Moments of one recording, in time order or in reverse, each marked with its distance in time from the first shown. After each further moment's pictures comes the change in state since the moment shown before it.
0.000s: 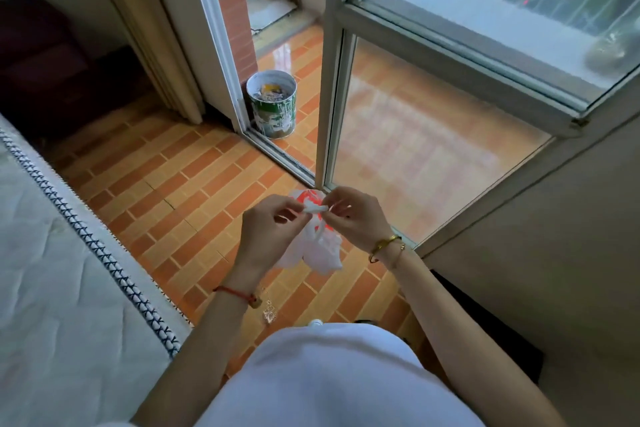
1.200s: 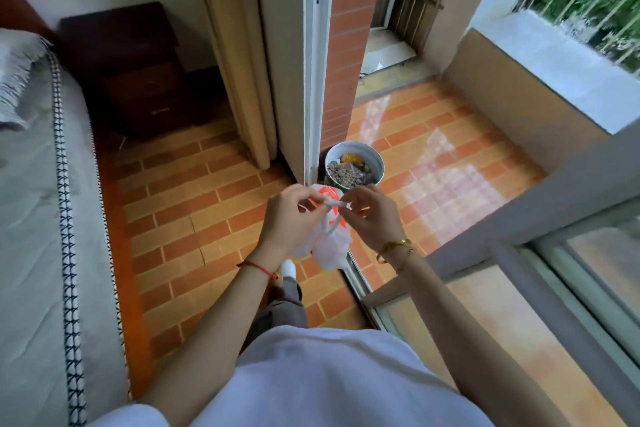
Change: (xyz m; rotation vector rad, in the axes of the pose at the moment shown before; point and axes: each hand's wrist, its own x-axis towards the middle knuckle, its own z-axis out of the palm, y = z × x) left_hand 0.537 -0.161 -0.077 0.065 0.274 -0.229; right_hand 0.601 0.046 0.082 -0.103 -0.188 -0.182
